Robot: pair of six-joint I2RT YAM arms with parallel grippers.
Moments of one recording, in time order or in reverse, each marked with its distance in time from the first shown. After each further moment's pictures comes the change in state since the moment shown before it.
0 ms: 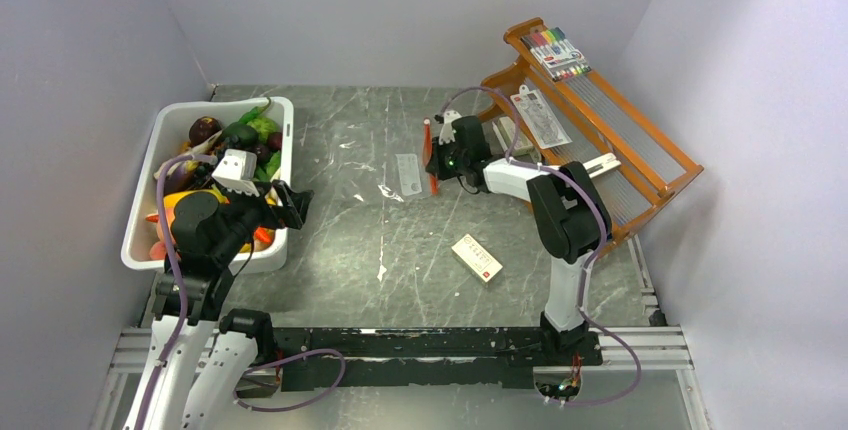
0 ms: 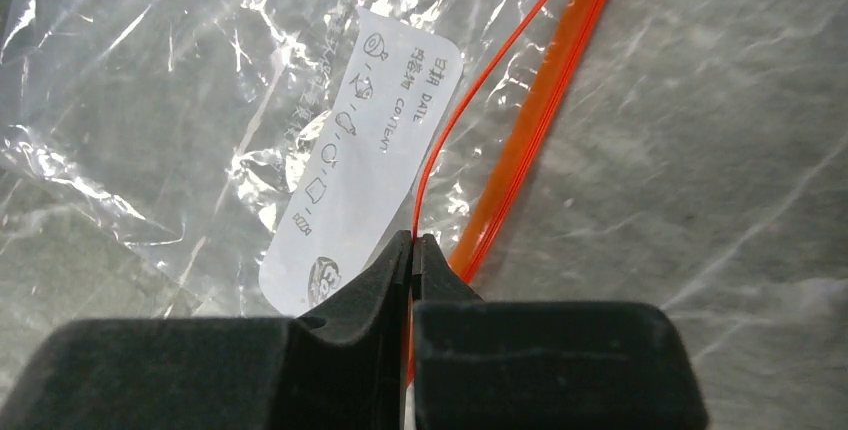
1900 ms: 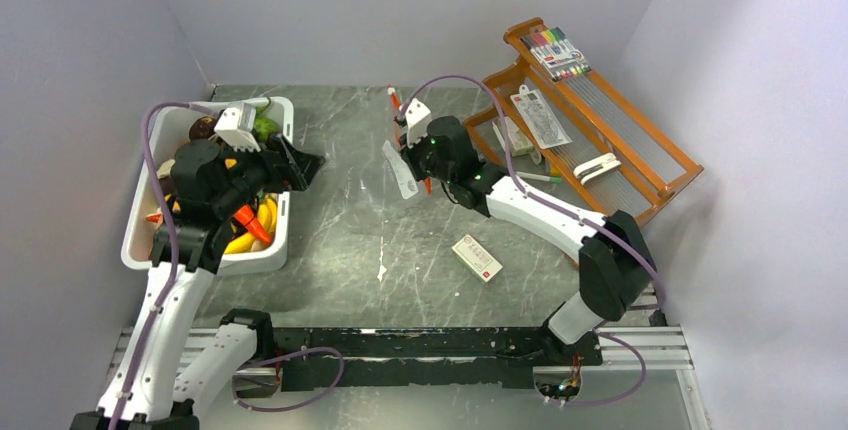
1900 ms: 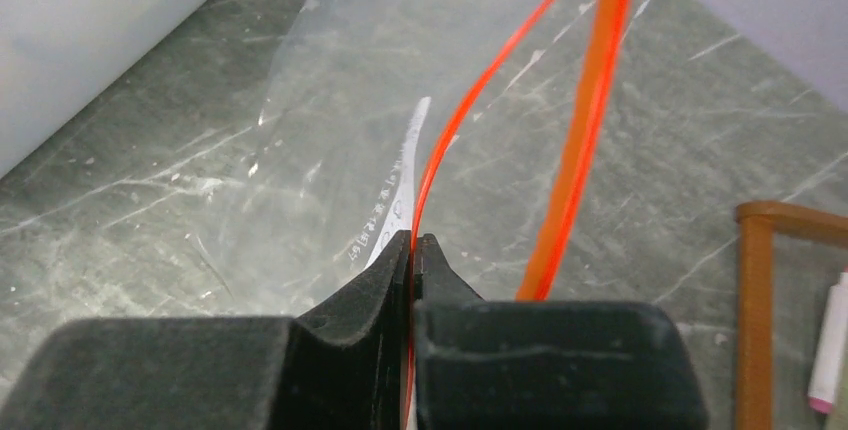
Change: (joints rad) left arm 0.000 0.267 0.230 -0.001 0.103 -0.177; right arm 0.283 -0.366 -0.014 -0.128 0.240 -0.247
